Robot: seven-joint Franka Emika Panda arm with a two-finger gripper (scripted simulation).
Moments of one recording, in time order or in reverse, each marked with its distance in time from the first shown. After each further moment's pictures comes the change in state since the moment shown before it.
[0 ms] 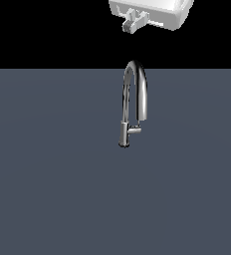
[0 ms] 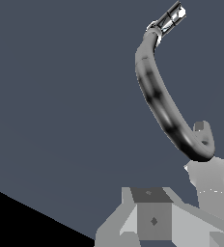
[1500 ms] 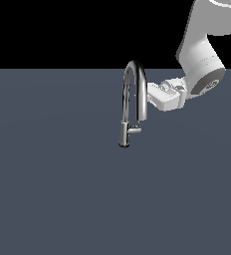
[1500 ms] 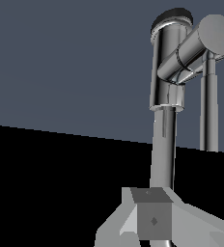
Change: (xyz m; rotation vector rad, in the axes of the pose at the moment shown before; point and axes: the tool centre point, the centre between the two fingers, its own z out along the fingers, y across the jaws) arm 0.202 0.042 0.069 0.470 -0.519 0.462
